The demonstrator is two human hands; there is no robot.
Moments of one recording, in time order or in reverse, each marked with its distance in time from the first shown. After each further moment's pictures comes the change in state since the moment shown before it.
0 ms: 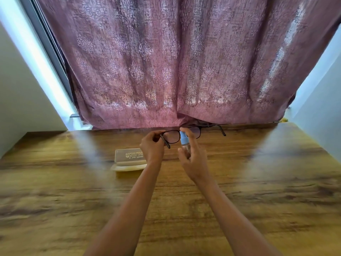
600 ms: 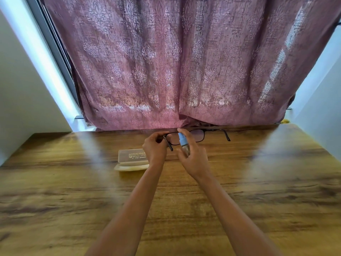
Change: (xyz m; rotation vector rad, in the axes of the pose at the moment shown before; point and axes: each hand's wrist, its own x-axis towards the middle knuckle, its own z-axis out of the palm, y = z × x) left_hand -0.010 0.007 -0.007 0.014 -0.044 0.031; right_hand 0.003 -0.011 0.000 -0.071 -0.084 0.045
